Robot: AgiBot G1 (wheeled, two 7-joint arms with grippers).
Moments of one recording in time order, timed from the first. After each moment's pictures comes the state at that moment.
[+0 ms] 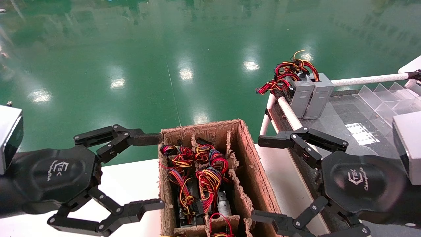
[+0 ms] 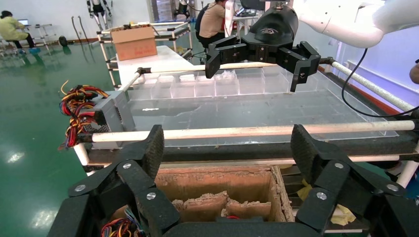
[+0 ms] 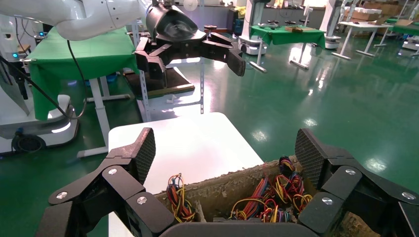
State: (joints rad) left arm -1.10 0.58 0.37 -1.26 0.67 1.46 -0.14; right arm 1.08 -0.61 -0.28 1.28 -0.73 -1.49 0.19
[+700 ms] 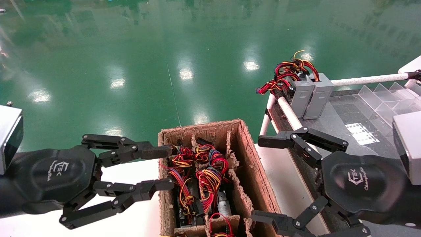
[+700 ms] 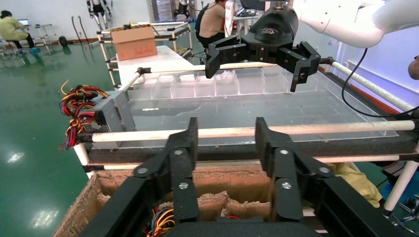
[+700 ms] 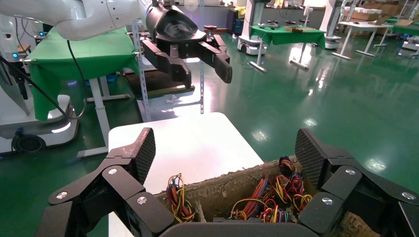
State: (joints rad) left arm -1.10 0.58 0.37 -1.26 0.67 1.46 -0.14; right arm 1.08 -0.61 -0.28 1.28 -0.73 -1.49 0.19
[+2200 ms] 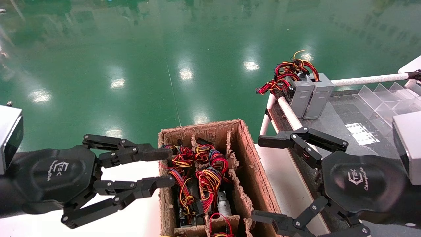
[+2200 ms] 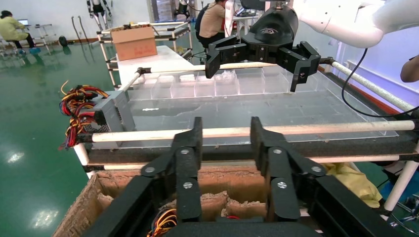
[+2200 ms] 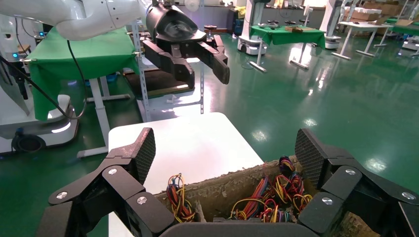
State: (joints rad) left arm -1.10 0.58 0.37 -1.26 0.67 1.46 -0.14; right arm 1.08 -0.61 -0.28 1.28 -0.73 -1.49 0.19
